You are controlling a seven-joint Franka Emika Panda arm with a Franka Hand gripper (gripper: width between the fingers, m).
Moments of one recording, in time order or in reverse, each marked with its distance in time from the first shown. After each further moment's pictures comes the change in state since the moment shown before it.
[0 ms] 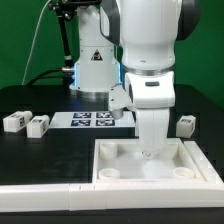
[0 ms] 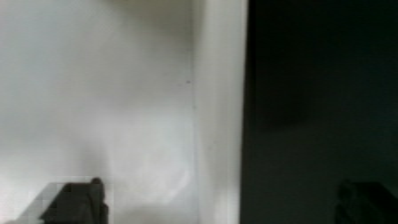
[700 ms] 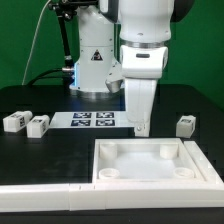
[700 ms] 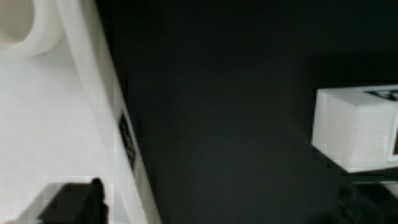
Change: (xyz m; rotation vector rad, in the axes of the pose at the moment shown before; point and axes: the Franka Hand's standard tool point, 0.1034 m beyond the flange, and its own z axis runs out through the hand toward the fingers) arm -0.006 -0.033 -0.024 -0.028 -0.020 0.216
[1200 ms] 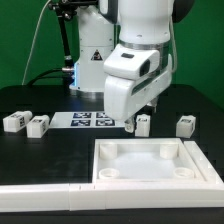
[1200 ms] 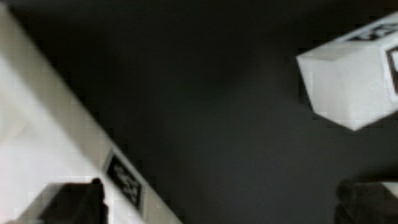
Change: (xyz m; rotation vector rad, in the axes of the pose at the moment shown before) arm 0.003 -0.010 0.006 0.004 0.009 0.548
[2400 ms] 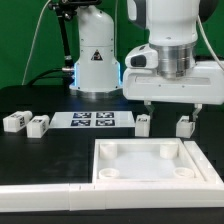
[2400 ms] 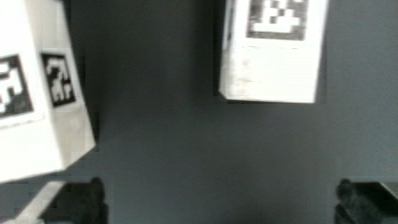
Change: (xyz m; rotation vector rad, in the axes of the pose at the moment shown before) arm 0.031 -0.064 0.008 0.091 0.023 1.154
